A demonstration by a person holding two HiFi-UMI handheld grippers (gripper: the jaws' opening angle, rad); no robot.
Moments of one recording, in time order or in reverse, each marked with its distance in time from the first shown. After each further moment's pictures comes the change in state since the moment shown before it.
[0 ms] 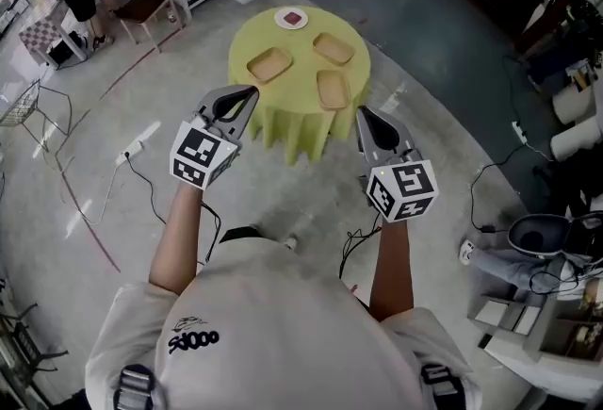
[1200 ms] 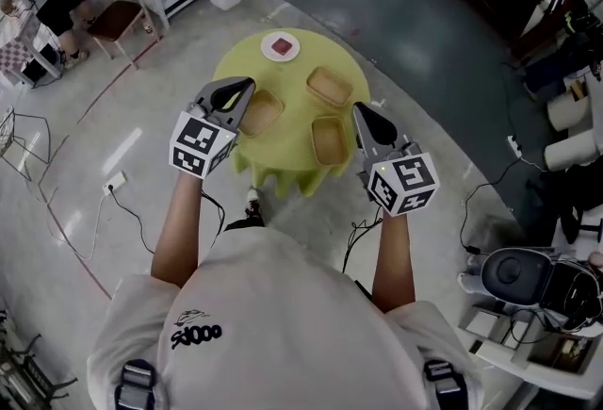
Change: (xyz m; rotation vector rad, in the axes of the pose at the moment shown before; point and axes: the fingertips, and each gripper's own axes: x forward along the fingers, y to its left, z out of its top) left arm 0.180 0.166 -0.048 -0.071 0.022 -0.026; right arm 0.202 -0.105 -0.006 -0.013 0.056 0.020
